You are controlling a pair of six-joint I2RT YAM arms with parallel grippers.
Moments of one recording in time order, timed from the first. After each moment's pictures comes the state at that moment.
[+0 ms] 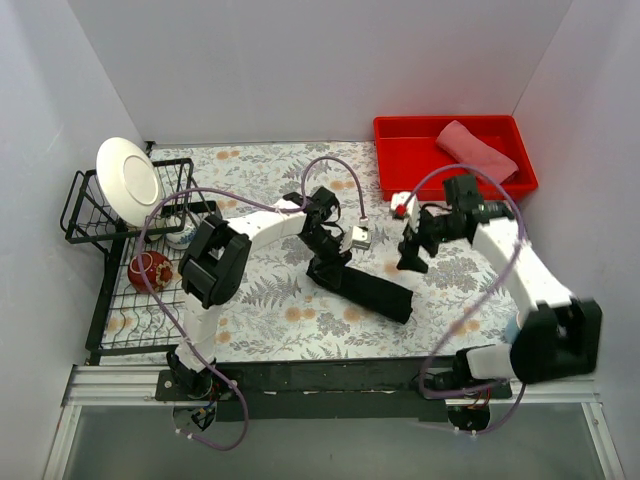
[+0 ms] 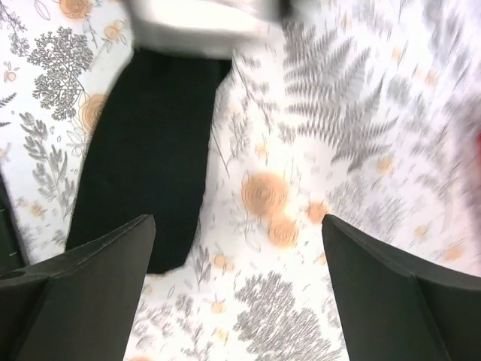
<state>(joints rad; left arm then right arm) -0.68 2.05 1.52 -0.86 0.80 0.84 0.18 1.43 1.15 -0.90 -0.76 -0.96</state>
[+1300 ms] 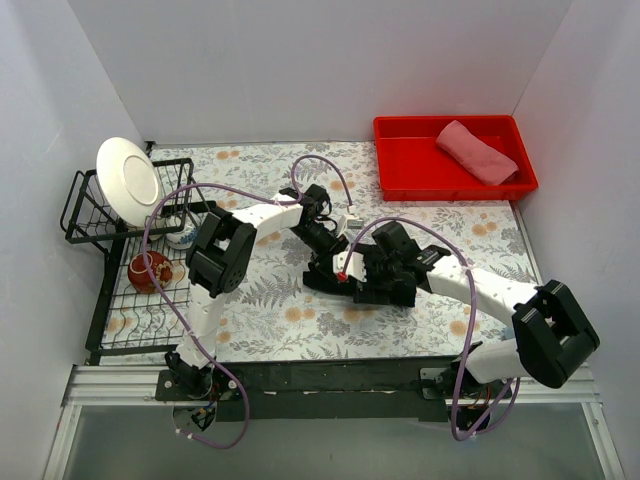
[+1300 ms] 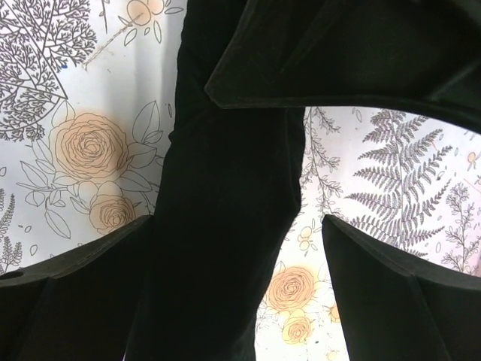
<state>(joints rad) -0.61 2.17 1.59 -0.89 0.97 0.50 0.71 1.35 0.77 -0.37 -0.33 -0.89</state>
